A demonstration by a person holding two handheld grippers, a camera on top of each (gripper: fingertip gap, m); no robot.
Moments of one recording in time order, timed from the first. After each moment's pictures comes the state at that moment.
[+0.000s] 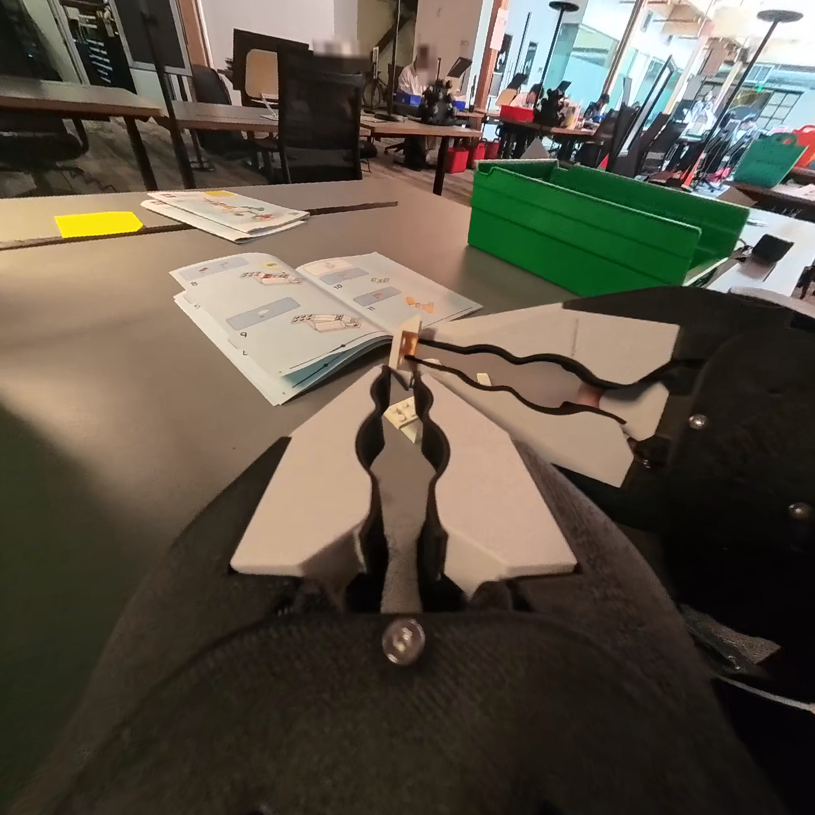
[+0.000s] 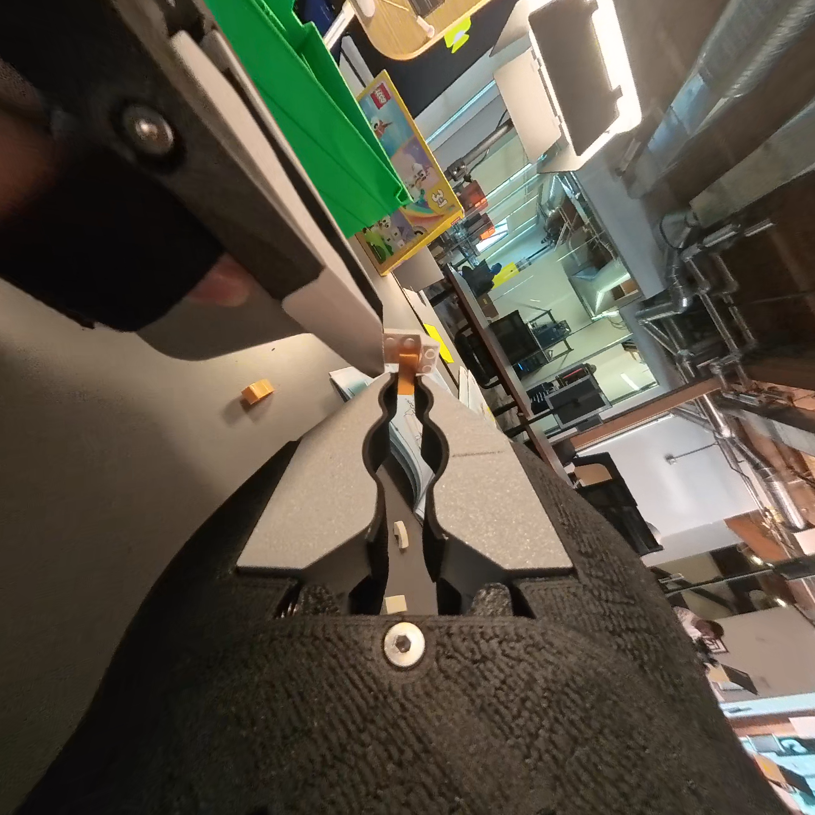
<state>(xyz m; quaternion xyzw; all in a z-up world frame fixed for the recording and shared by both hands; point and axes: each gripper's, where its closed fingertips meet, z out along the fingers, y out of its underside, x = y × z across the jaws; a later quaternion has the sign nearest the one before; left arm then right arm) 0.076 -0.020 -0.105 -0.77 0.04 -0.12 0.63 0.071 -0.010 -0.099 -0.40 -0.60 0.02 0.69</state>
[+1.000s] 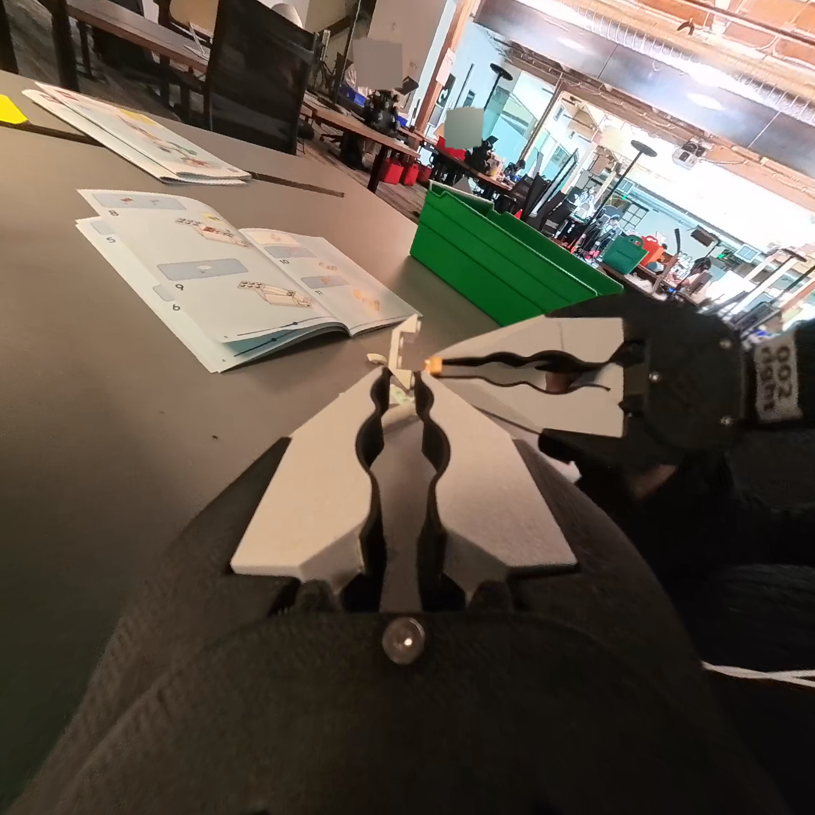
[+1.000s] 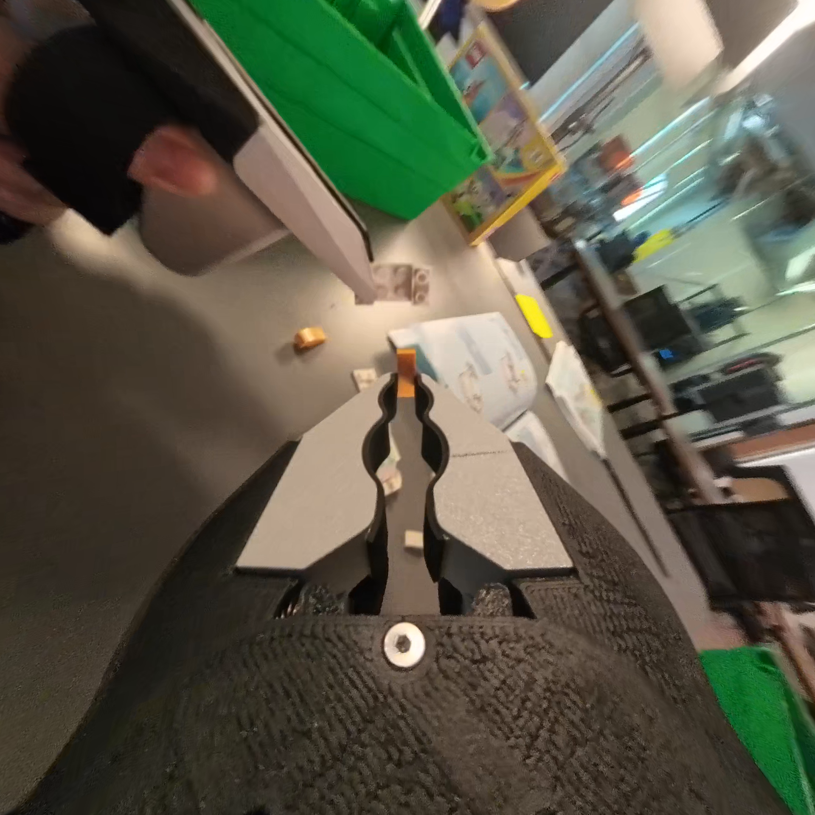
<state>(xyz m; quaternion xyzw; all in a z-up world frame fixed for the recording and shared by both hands) 0.082 -0.033 -0.102 -0.75 -0.01 -0.27 0.61 0.101 -0.013 -0.112 -0.45 -0.68 0.12 0.56</state>
